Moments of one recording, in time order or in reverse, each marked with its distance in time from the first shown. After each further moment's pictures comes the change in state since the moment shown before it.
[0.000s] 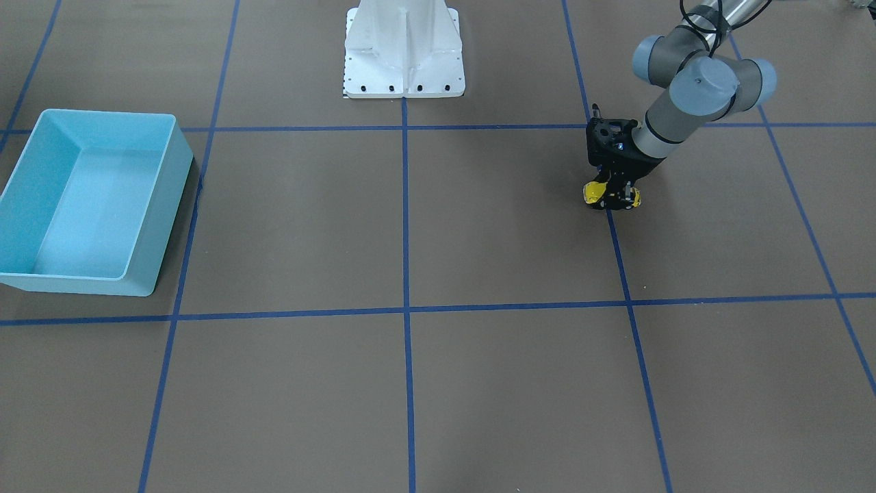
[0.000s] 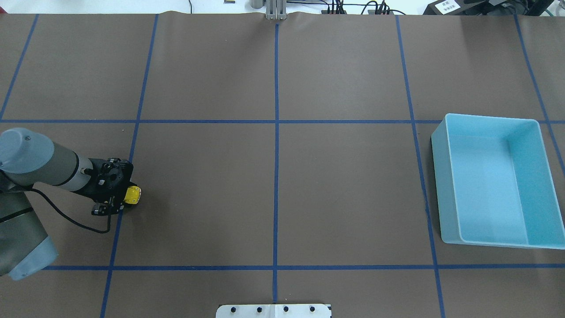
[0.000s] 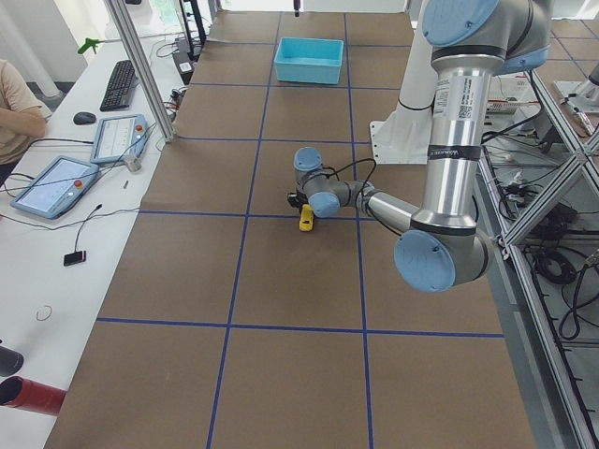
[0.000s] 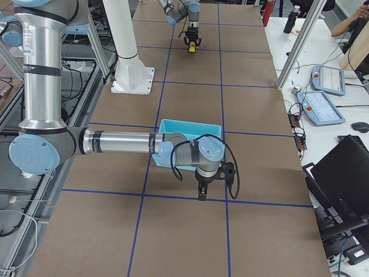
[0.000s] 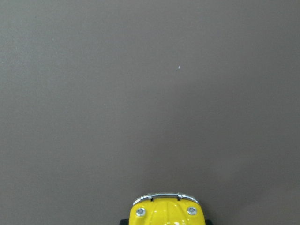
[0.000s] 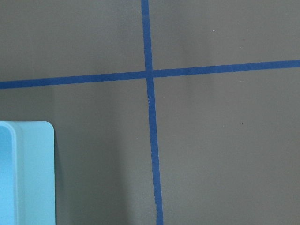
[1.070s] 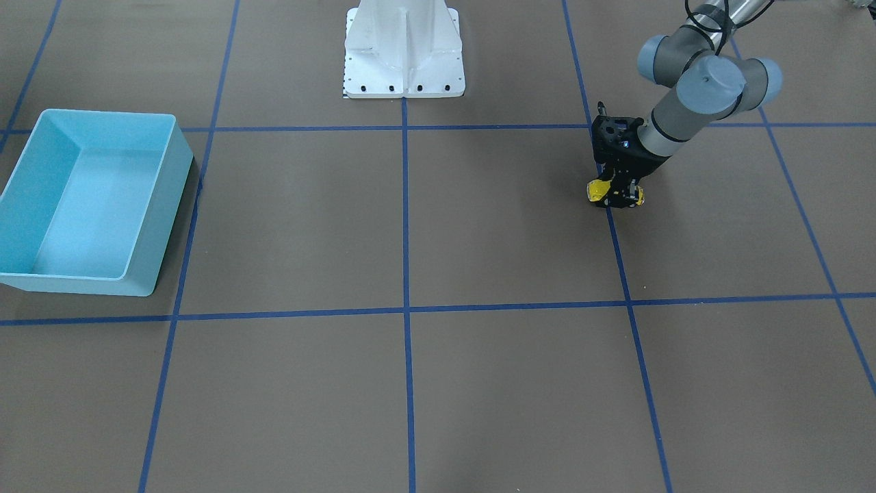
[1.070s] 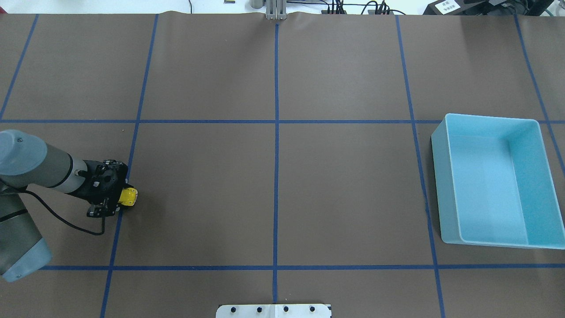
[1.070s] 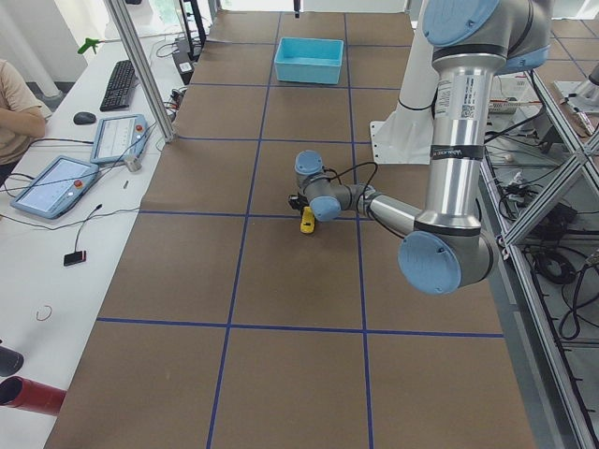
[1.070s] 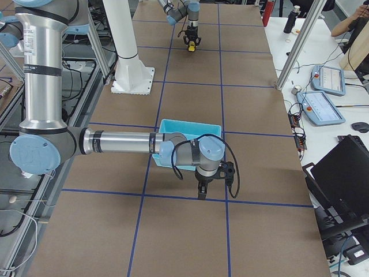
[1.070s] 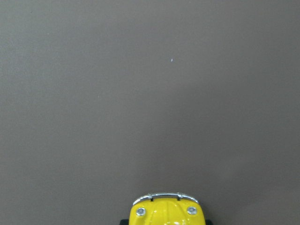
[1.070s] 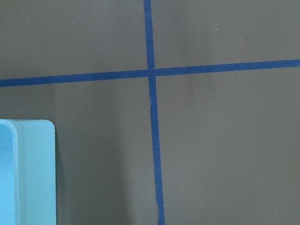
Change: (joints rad) left arm -0.004 0.024 0.002 -0.033 -0.013 0.000; right arm -0.014 0.000 0.000 0.000 0.000 0.001
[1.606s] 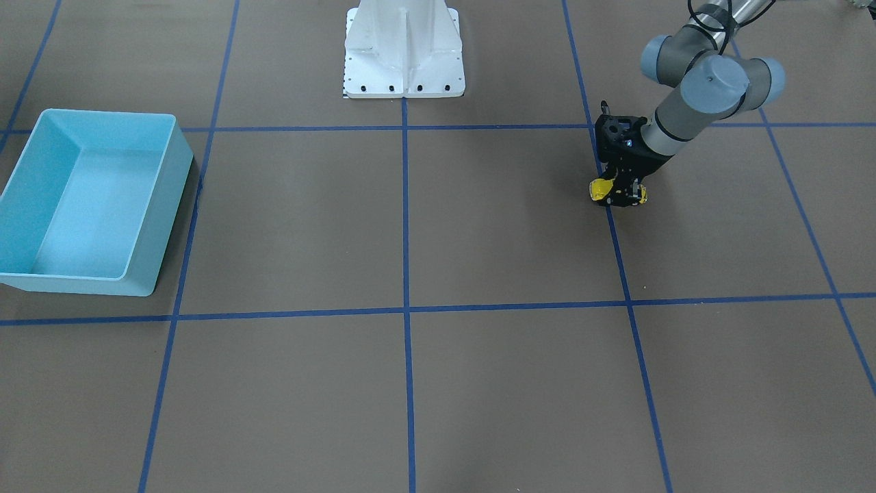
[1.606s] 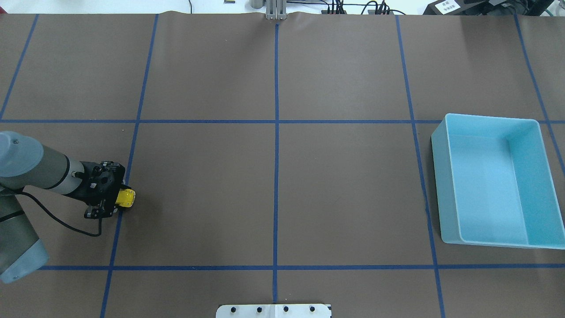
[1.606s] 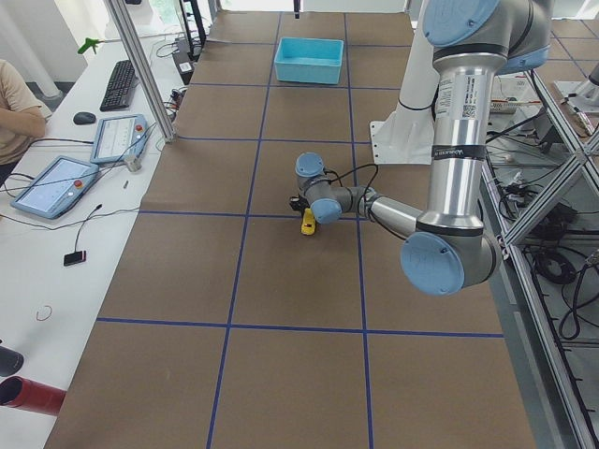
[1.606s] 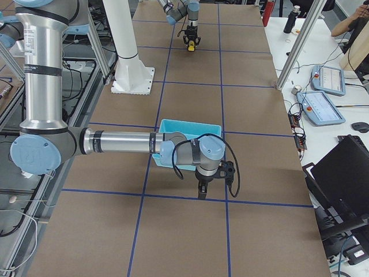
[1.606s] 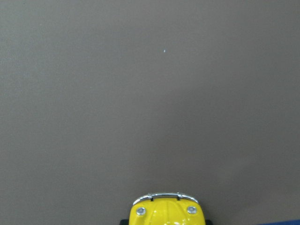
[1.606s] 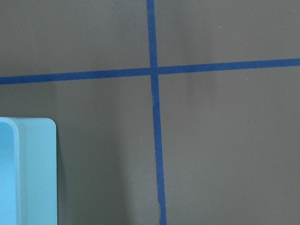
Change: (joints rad) left arm 0.000 0.012 0.002 -0.018 -0.002 0.000; right arm -0.005 0.001 0.000 0.001 0.000 0.000
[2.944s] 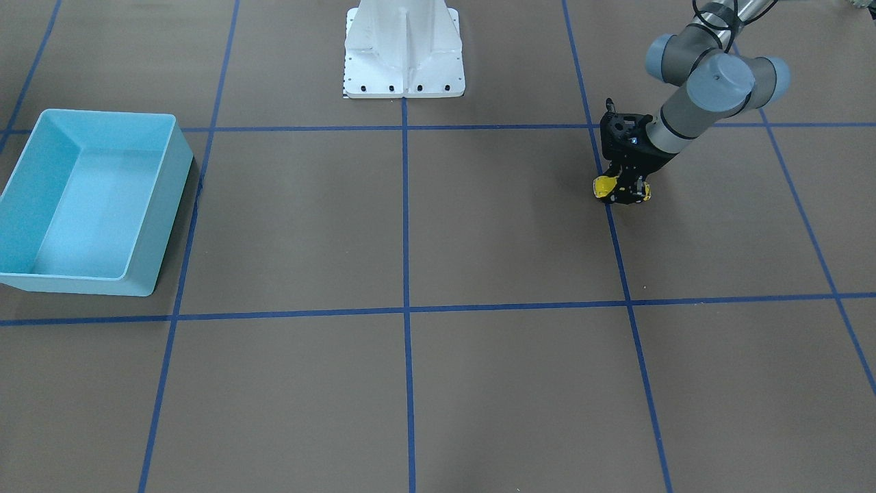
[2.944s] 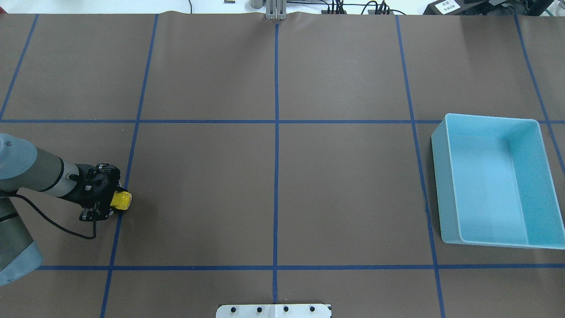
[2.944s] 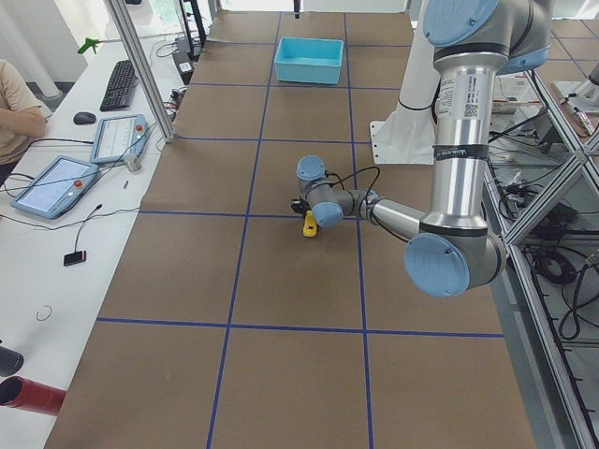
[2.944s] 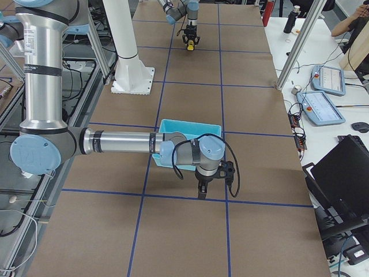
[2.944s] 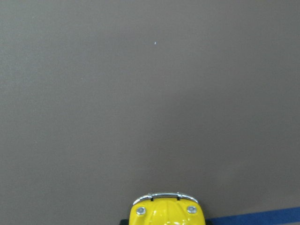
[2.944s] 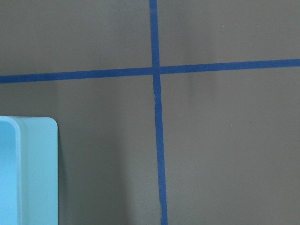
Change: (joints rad) left arm -0.002 0.020 0.000 -0.022 -0.012 0.000; right arm -0.001 -0.001 0.000 0.002 0.000 0.000
